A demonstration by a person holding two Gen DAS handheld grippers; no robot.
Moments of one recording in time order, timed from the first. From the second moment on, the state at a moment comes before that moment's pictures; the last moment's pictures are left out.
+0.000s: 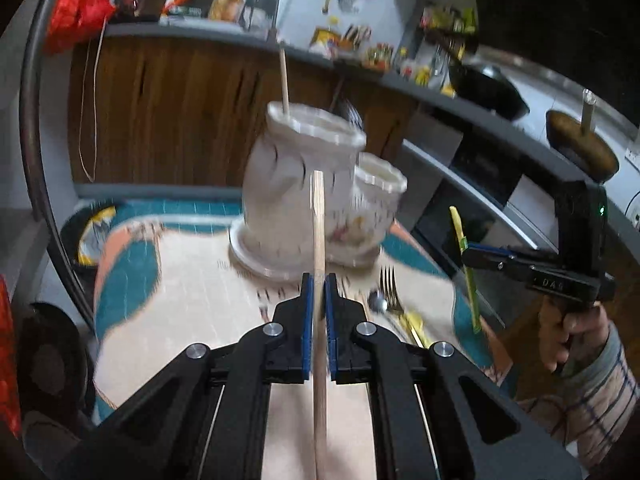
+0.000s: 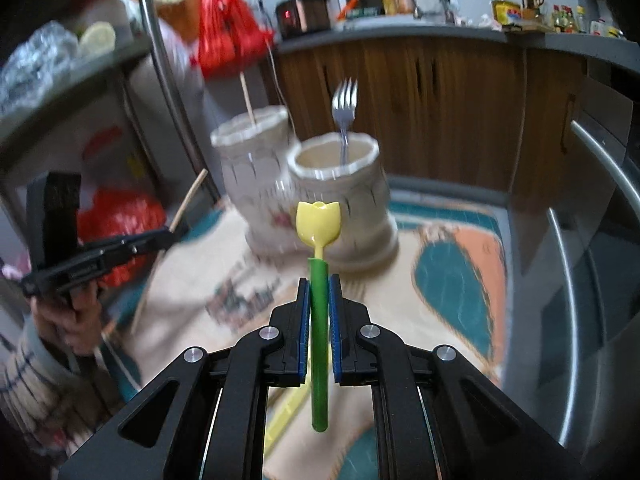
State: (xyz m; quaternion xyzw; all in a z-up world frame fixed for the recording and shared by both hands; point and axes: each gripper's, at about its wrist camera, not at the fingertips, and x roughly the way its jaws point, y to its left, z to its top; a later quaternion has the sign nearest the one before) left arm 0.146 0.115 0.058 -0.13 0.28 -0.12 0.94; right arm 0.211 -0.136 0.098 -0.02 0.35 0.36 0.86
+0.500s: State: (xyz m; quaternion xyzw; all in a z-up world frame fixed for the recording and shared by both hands) left arm 0.170 0.122 0.116 -0.14 0.17 -0.10 0.97; right arm 0.239 -0.128 0.135 0.05 0.25 0.37 0.89
